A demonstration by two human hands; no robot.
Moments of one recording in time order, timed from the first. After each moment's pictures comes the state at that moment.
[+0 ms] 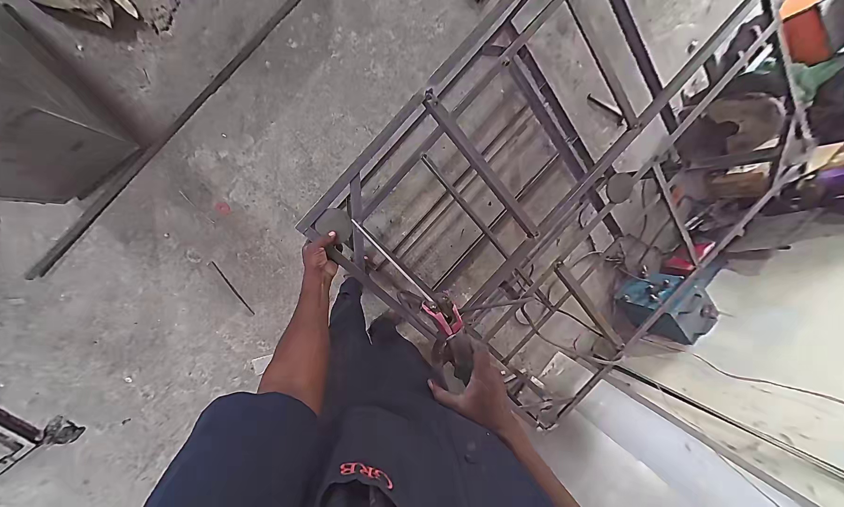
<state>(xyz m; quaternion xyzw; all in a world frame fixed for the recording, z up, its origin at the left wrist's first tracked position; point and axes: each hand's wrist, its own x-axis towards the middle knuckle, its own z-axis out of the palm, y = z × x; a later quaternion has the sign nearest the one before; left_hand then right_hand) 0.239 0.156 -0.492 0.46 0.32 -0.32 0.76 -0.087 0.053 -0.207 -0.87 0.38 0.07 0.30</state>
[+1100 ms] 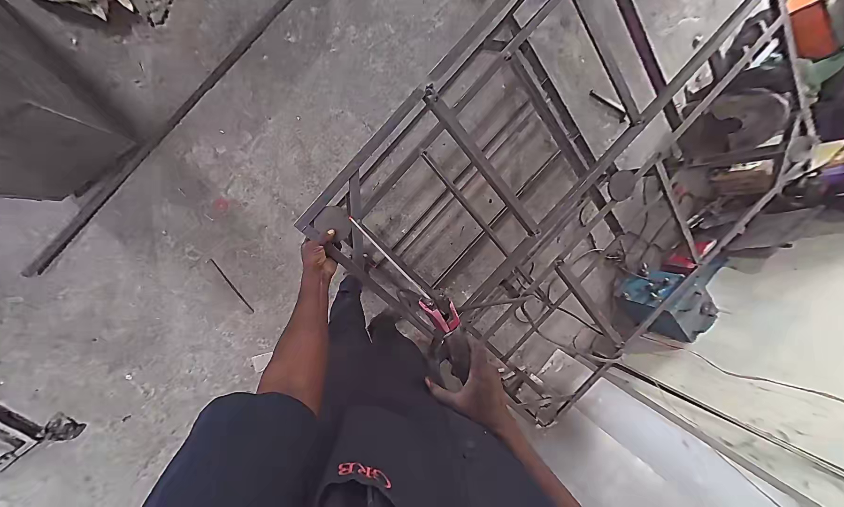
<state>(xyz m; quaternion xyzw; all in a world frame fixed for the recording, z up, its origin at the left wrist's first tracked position) 0.239 0.156 -0.493 0.45 0.31 -0.32 0.77 -0.082 0.055 -0.208 -0.87 0.38 0.07 0.31</state>
